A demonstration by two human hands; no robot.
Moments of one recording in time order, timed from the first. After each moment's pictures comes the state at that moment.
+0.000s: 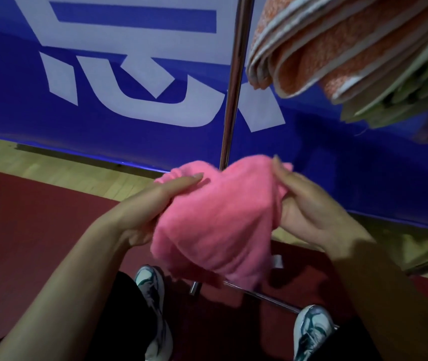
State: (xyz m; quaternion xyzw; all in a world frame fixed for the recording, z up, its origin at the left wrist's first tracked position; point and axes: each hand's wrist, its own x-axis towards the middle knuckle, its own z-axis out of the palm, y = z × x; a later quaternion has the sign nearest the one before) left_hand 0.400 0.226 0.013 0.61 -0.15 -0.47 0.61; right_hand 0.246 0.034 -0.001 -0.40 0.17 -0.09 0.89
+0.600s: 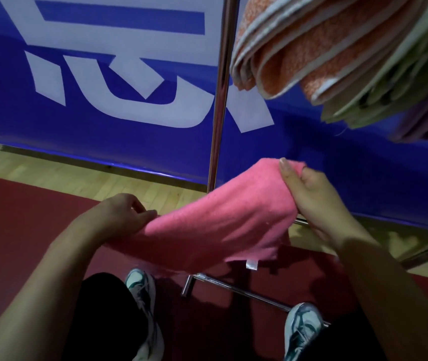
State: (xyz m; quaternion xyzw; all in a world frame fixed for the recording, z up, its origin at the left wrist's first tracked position) left_hand 0.448 0.256 -0.022 0.93 -0.24 -0.26 0.13; right_hand 0.217 0.002 -0.016 -0.78 0.33 -0.22 0.48
